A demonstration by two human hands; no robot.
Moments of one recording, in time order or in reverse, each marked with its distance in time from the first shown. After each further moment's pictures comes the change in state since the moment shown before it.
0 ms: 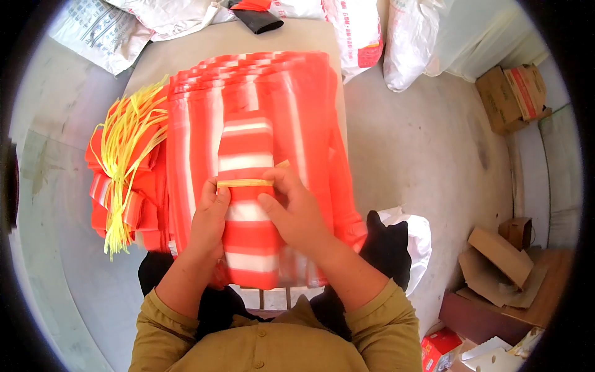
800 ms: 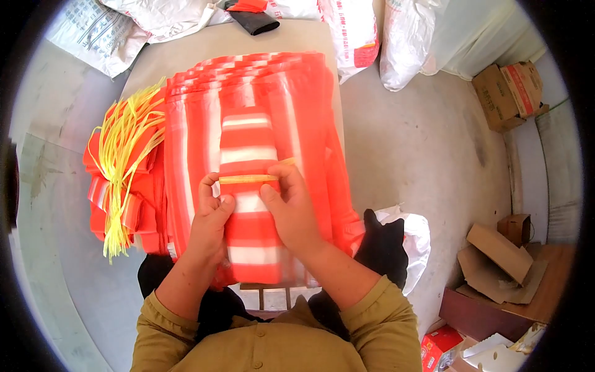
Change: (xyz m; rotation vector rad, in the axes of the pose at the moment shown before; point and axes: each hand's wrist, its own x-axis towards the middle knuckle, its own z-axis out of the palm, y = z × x) left_hand -0.007 0.006 0.006 -0.189 -0.107 -0.030; right_hand 0.003 0.013 0.017 0.241 0.226 -0.003
